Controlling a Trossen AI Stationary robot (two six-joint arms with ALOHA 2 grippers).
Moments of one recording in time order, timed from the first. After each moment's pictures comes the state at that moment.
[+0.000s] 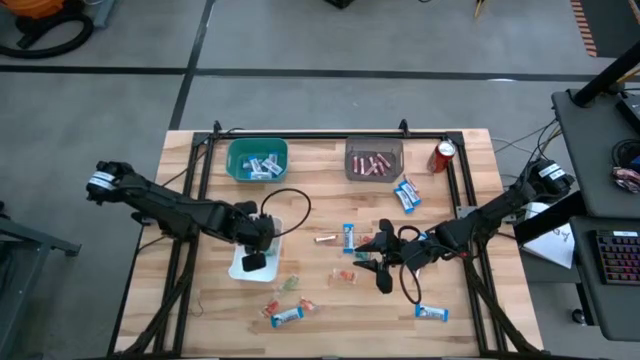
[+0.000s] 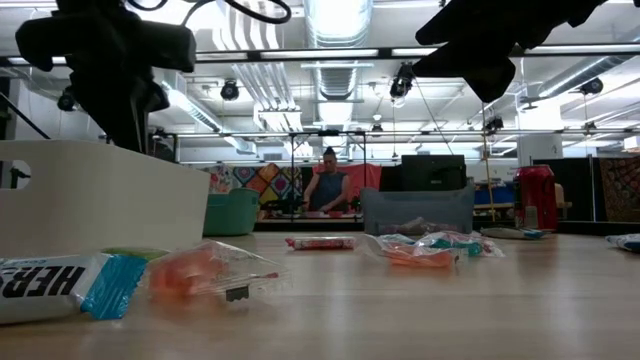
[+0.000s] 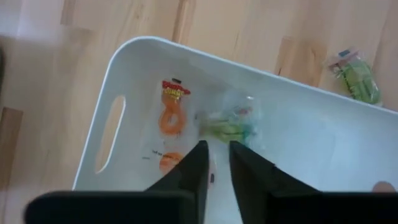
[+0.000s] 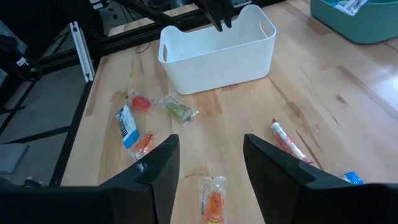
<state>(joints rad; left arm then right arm) -0.29 1.33 0.91 -0.86 -0.19 -0.48 0.46 1.37 0.71 0.19 0.42 0.50</state>
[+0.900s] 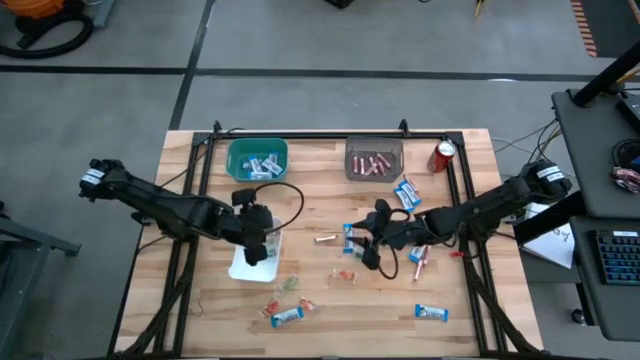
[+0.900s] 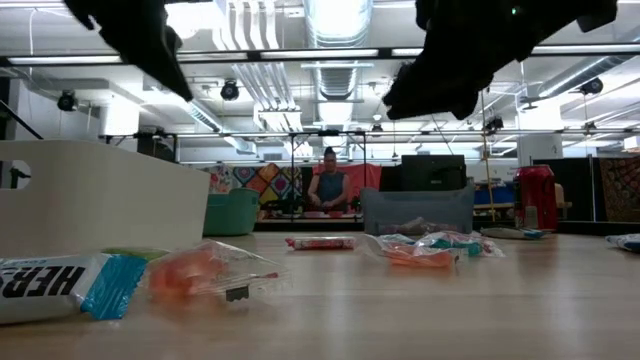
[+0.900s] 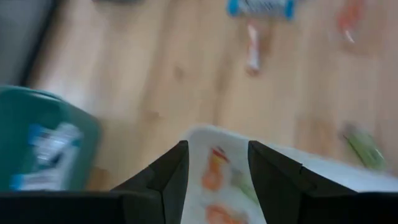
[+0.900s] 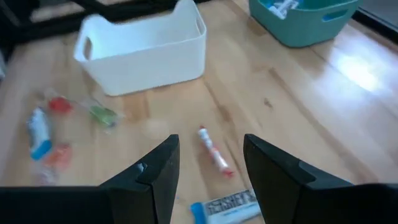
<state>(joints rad) -0.34 1.23 1.00 -0.85 -0.48 -0.40 0.28 1.40 0.74 0.10 0.41 0.38</state>
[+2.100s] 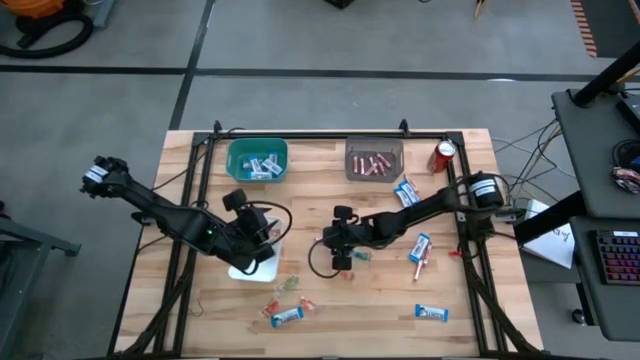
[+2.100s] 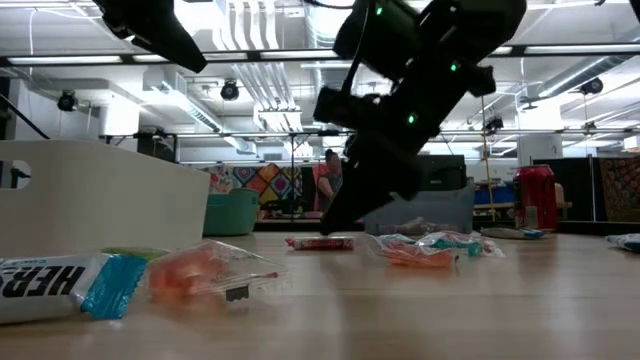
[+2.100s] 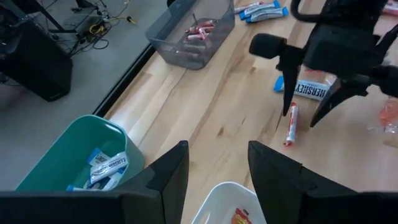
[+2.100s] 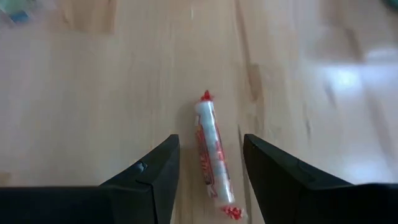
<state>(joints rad) -0.49 1.25 1.00 -0.78 -0.88 -0.61 0.14 1.93 1.08 -0.02 0.23 0.03</state>
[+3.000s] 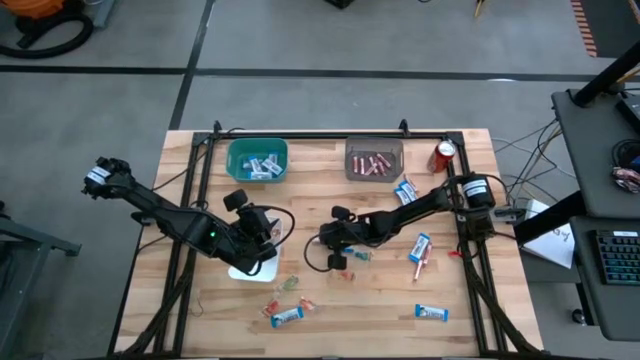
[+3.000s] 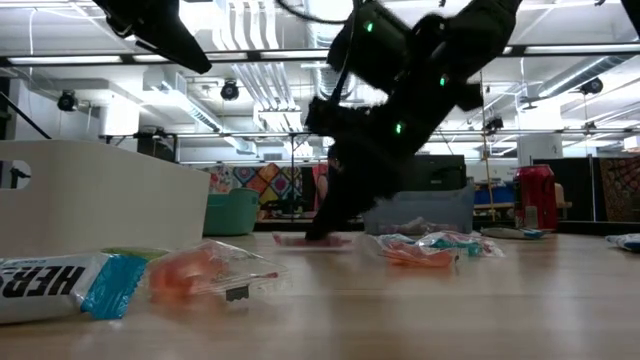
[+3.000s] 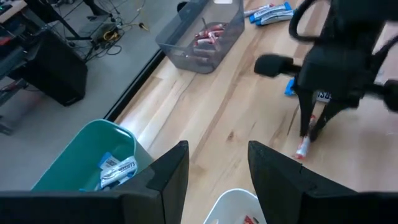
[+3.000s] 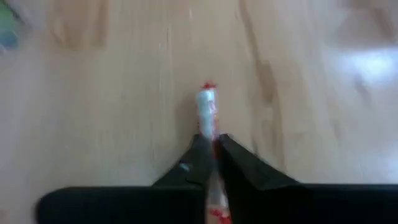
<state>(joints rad) -0.49 1.27 1.00 -0.77 -0.94 -0.61 0.11 1.98 1.09 0.05 0.15 0.12</state>
